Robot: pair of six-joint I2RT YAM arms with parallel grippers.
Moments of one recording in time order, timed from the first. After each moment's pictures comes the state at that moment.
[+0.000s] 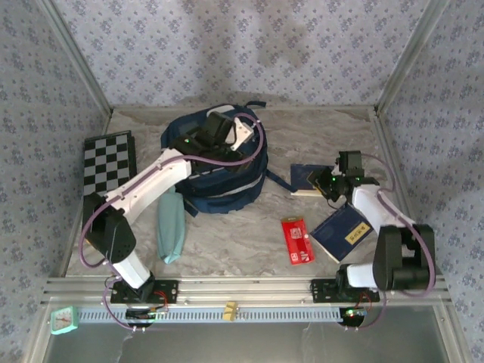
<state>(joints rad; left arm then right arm) -0.71 1.66 1.55 -0.66 0.02 0.07 0.04 1.39 0.78 -0.34 -0.36 0.76</state>
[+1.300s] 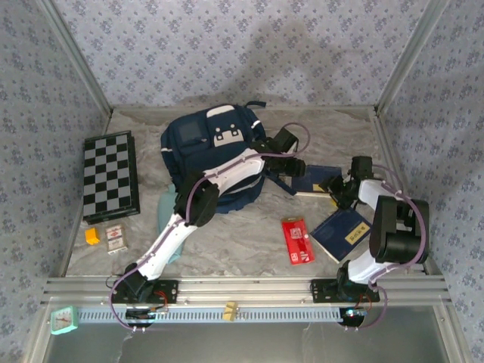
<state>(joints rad) -0.86 2.55 2.31 -0.68 0.20 -0.60 -0.16 1.57 0.78 -0.37 -0.36 0.66</state>
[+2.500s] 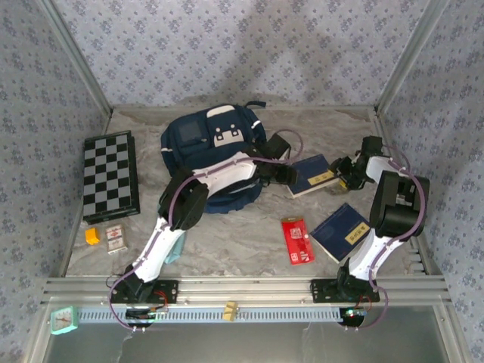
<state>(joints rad) -0.85 2.32 1.98 -0.62 0.17 -0.60 -0.22 1.77 1.07 -0.46 -0.37 0.53</state>
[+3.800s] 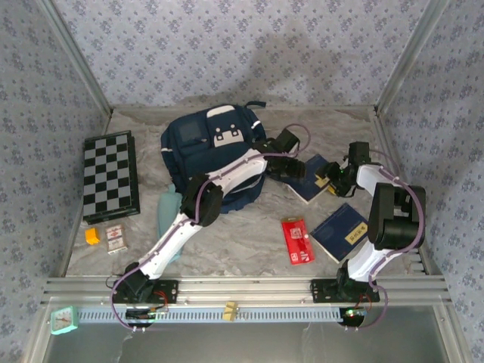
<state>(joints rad) -0.86 2.65 2.43 -0.77 0.23 -0.61 -0.12 1.68 0.96 -0.42 -0.38 0.61</state>
